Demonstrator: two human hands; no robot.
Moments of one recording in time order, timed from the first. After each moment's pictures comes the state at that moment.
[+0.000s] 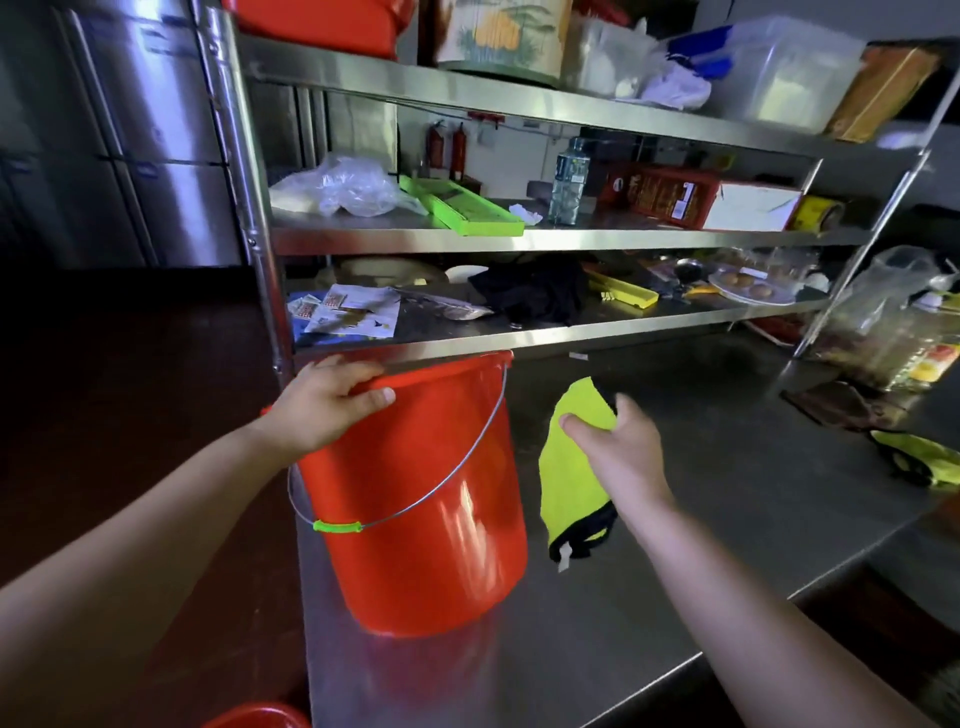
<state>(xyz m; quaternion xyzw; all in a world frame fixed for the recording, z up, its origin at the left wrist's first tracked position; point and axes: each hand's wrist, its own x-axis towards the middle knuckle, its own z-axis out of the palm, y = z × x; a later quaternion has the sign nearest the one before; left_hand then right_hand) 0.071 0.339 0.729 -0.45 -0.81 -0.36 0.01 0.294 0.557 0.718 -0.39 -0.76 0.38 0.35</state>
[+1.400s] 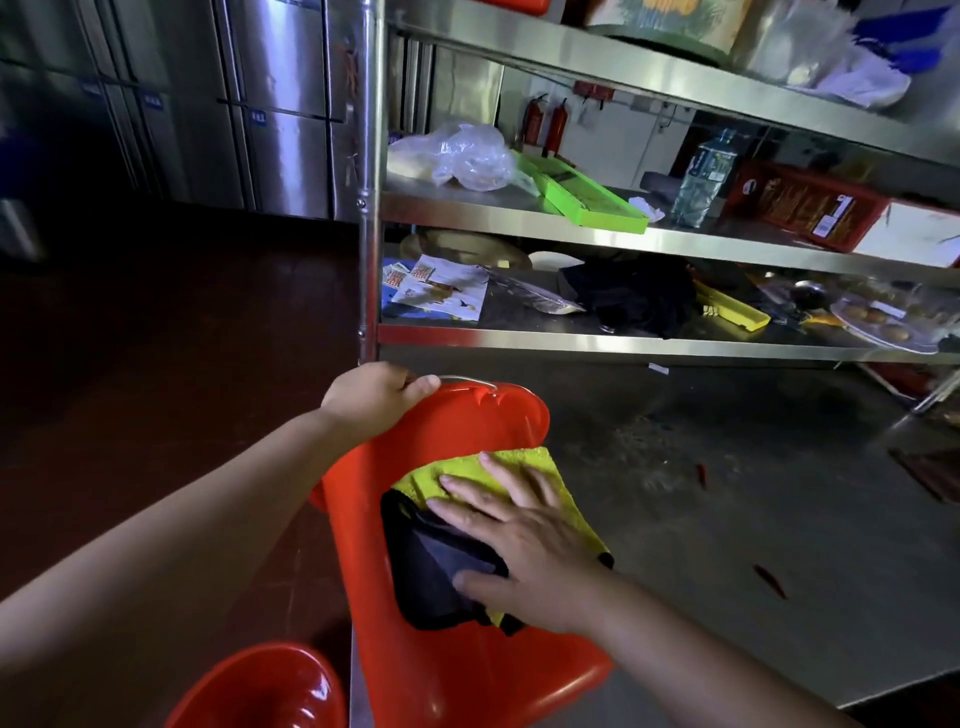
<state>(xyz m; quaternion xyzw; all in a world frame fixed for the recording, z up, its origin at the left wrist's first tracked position) 0.018 0.323 0.682 -0.31 -0.92 -0.25 0.01 0.231 0.460 0.662 0.11 -0.99 0.05 0.02</state>
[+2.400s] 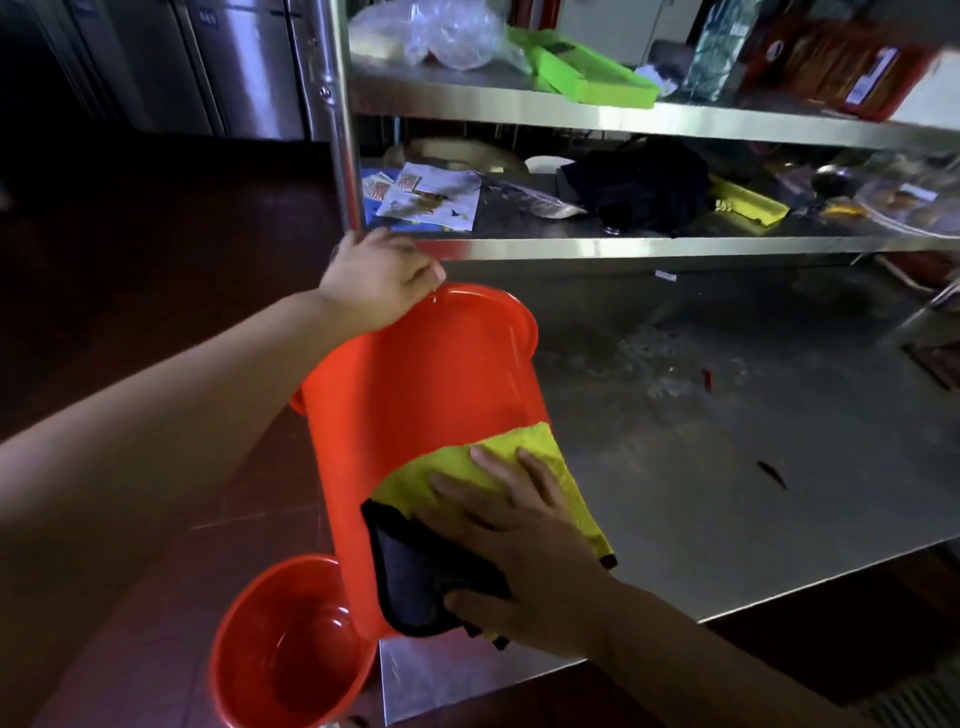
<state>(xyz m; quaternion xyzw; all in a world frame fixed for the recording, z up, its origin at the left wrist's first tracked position) 0.006 0.338 0.704 -0.42 -0.89 -0.13 0.12 0.293 0.423 0.626 0.14 -0.98 0.08 0.08</state>
